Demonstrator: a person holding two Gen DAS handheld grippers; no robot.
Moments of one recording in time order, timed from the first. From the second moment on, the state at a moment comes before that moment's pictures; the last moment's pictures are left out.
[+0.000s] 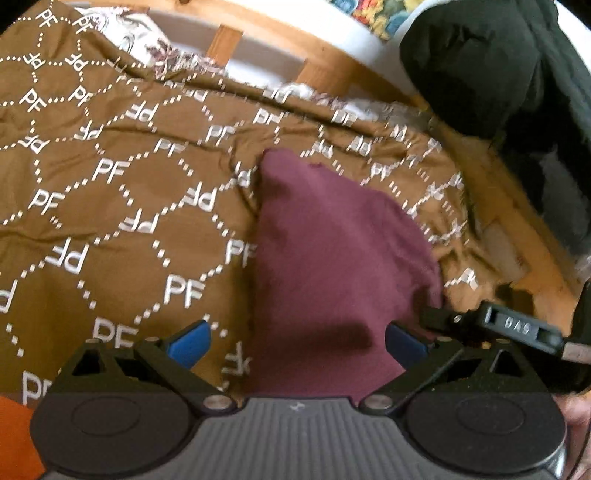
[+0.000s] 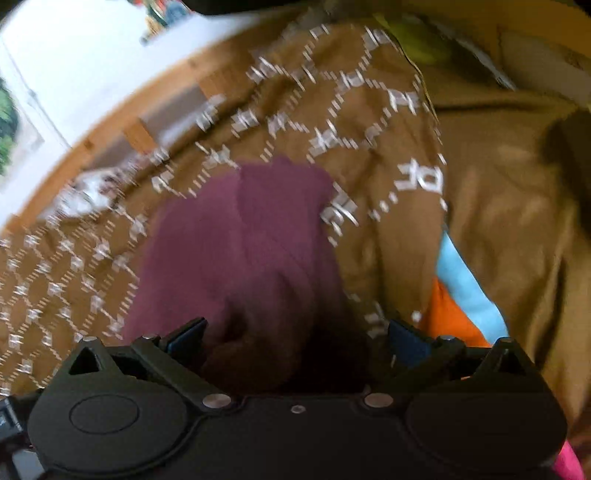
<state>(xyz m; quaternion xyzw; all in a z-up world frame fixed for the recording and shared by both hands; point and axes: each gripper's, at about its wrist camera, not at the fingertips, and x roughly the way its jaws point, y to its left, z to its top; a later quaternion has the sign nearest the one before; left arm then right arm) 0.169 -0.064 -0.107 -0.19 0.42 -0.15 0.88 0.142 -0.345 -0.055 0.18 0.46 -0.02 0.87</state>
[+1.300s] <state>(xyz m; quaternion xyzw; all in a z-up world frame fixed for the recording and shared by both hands) 0.173 -0.073 -0.135 -0.14 0.46 -0.13 0.87 0.190 -0.340 -0.053 0.11 0.31 0.07 0.94</state>
